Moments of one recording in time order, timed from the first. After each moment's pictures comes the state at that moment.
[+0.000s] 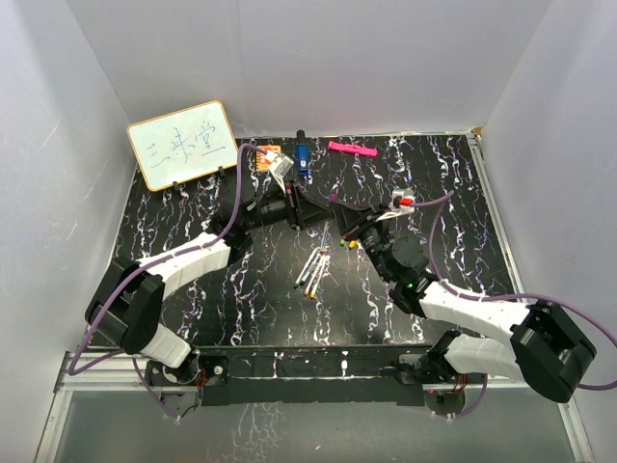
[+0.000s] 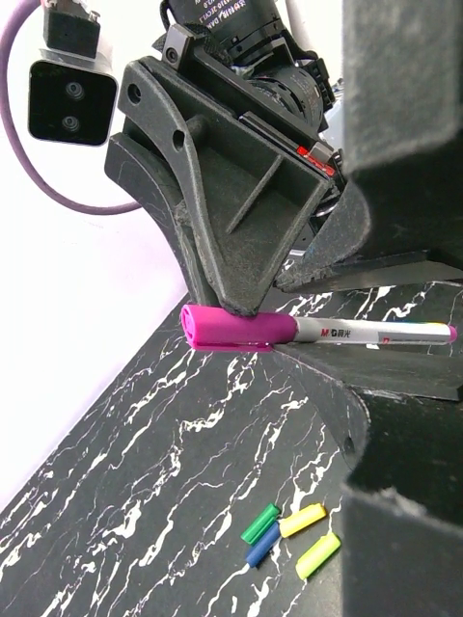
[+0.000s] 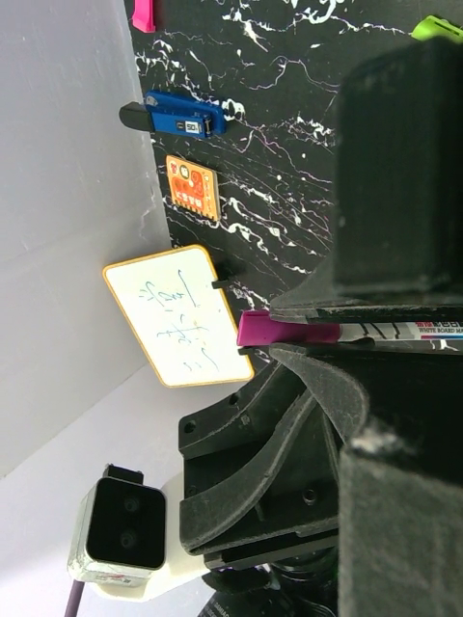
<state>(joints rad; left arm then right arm) -0.58 1.50 0.87 0.67 0.68 -0.68 0.78 1.14 0.48 0.91 0.32 0.52</state>
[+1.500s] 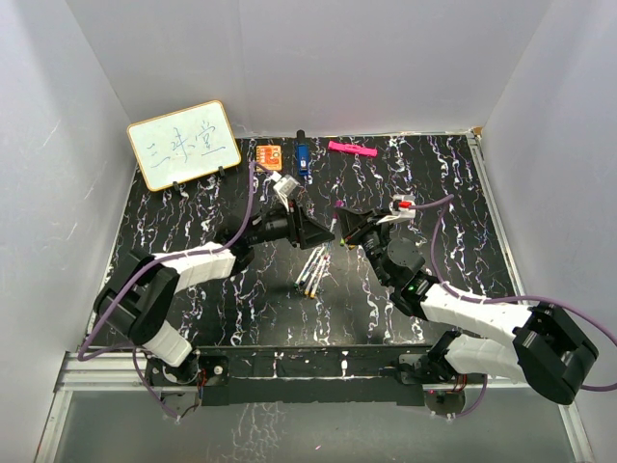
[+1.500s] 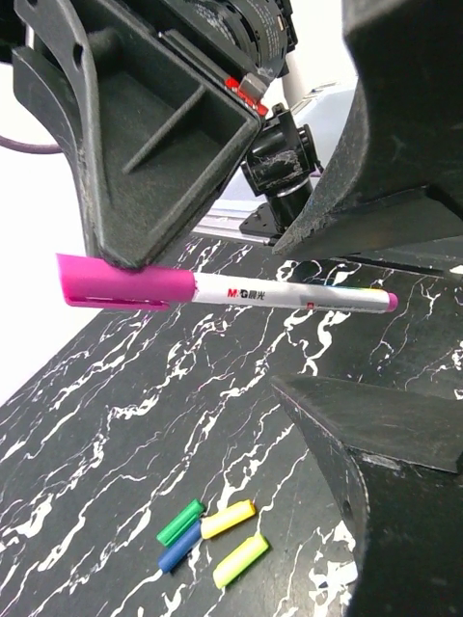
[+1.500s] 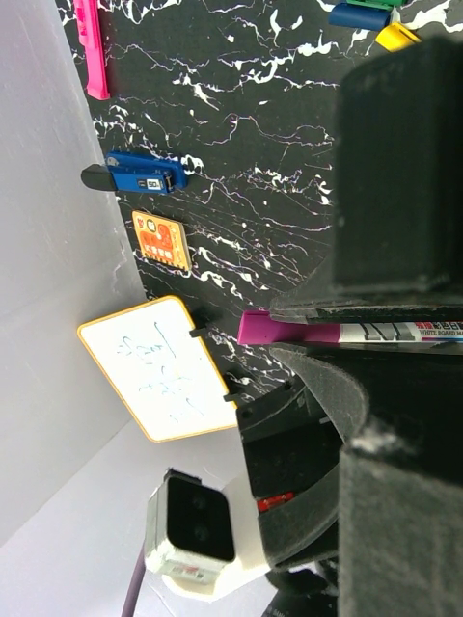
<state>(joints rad) -0.60 1.55 0.74 0.74 0.70 -0.67 0.79 1.12 0.46 0.80 0.43 0.55</state>
